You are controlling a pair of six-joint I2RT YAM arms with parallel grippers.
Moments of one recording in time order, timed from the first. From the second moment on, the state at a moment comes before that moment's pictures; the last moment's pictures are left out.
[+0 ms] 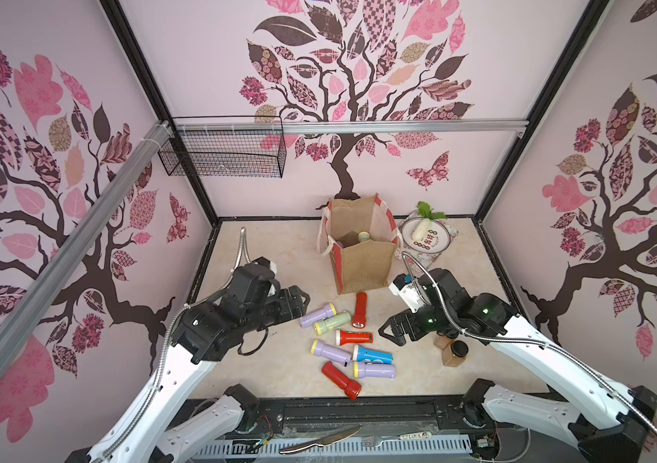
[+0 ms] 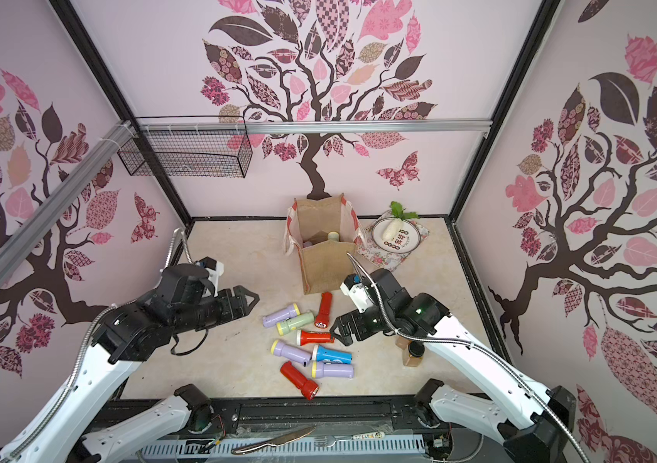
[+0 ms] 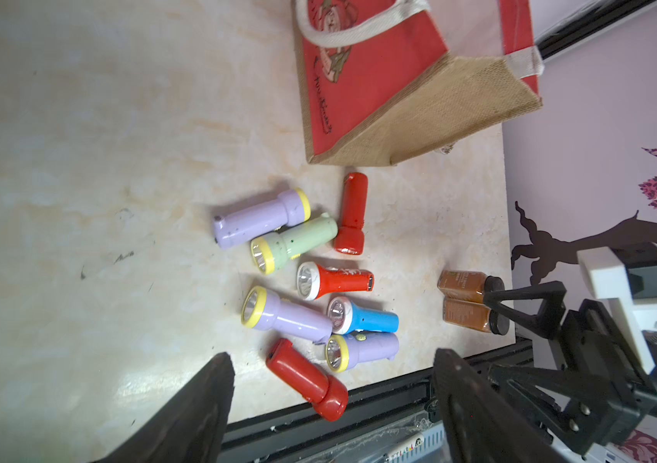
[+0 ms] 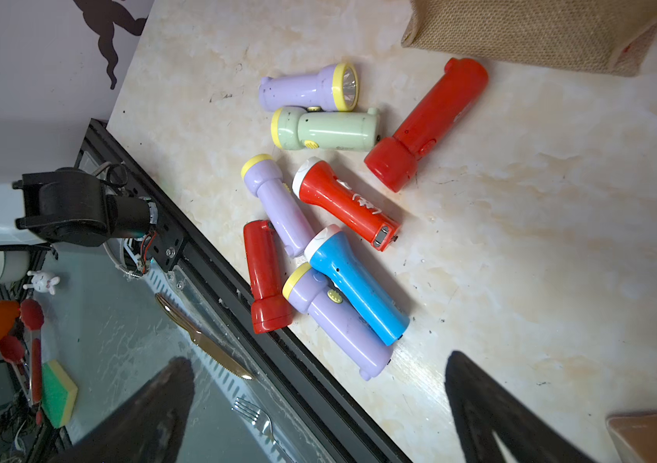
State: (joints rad) left arm -0.60 0.85 1.17 -1.11 0.03 -0.80; right arm 0.73 1.04 1.00 -0.89 -0.34 0.31
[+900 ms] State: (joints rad) left arm -0.60 0.36 0.85 -1.35 0.05 -1.07; right arm 1.11 1.41 1.03 -0.66 -0.23 0.48
